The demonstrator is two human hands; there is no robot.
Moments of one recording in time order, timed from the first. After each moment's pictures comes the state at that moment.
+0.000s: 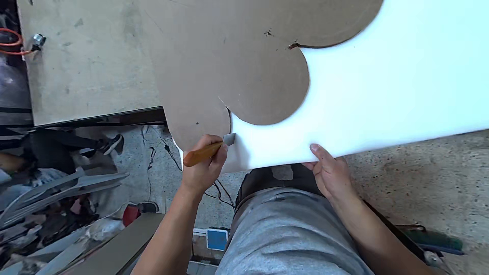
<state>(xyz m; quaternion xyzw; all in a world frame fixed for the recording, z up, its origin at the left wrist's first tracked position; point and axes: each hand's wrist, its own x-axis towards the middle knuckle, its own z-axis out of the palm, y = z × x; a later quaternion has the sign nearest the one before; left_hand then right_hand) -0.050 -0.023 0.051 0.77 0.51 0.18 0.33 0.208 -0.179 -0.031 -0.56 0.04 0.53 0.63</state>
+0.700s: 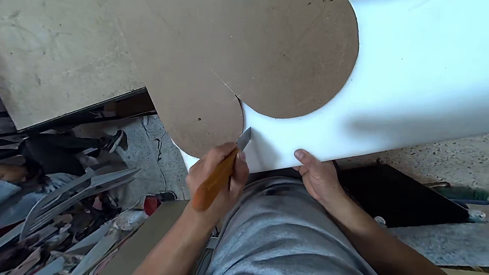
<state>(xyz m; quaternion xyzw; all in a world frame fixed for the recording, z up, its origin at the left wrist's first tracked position) -0.133 -0.035 0.047 0.84 0.42 0.18 0.28 0.036 -0.176 -0.056 -0.51 0.10 0.56 0.64</state>
